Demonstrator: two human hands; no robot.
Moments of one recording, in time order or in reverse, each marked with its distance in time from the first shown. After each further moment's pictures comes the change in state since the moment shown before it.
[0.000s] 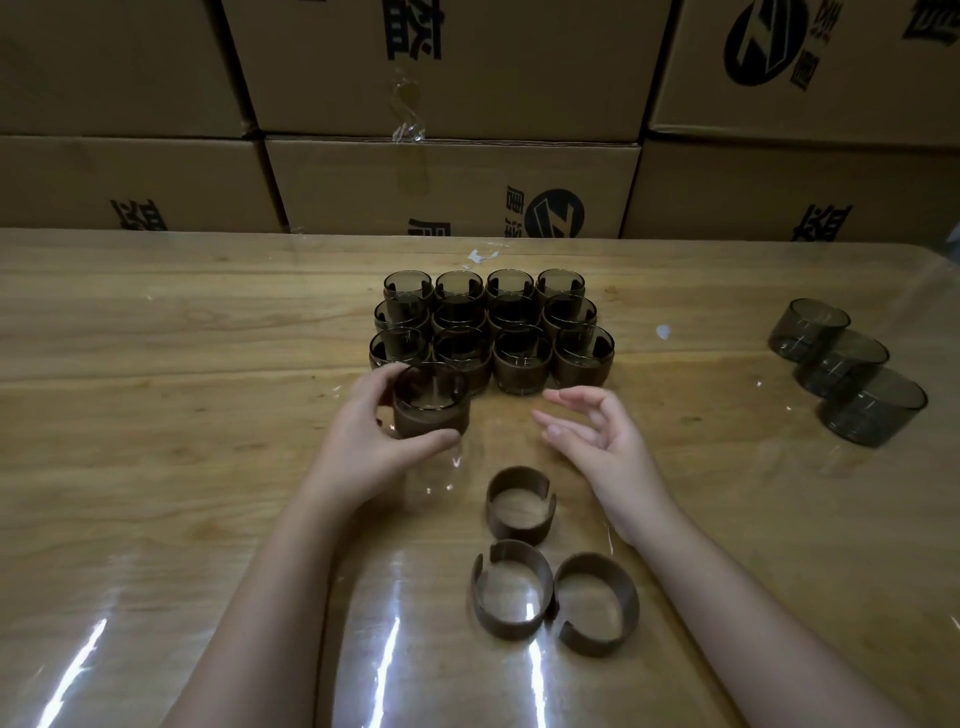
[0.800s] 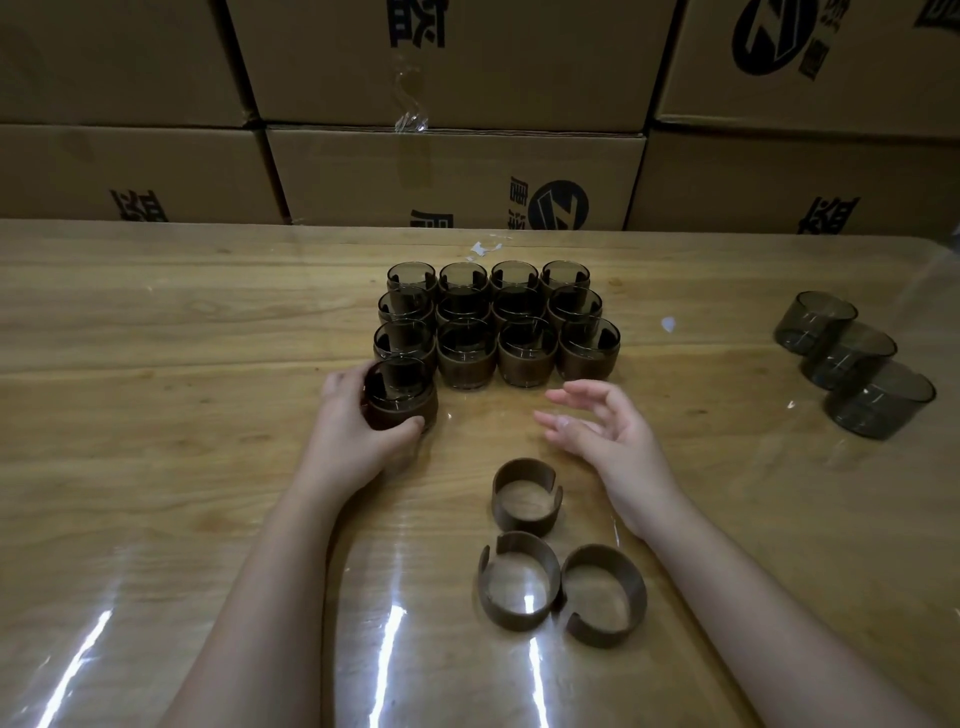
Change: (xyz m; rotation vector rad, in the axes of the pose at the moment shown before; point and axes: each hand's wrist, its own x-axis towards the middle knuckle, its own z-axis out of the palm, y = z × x) left_hand 0.007 -0.022 -0.004 0.084 0.082 -0.086; right_hand -0.001 -0.005 0.001 0.025 0.016 0.066
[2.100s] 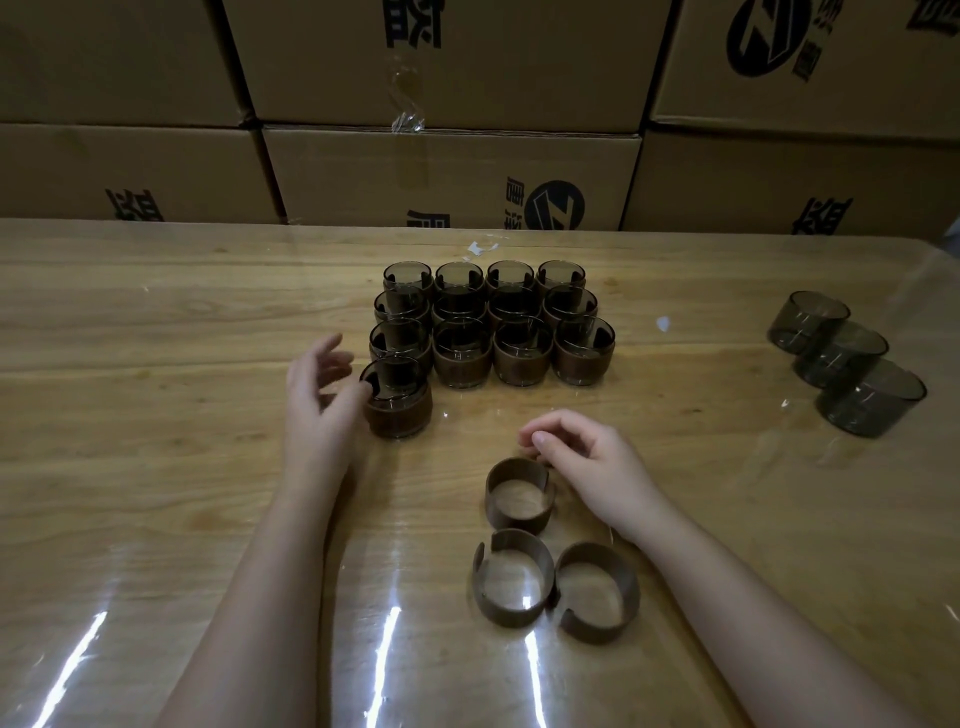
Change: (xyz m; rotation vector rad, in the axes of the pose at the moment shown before) left_hand -0.005 0.011 -0.007 -0.421 0.259 -0.025; right_hand -0.007 0.000 0.002 -0.463 -0.167 -0.088
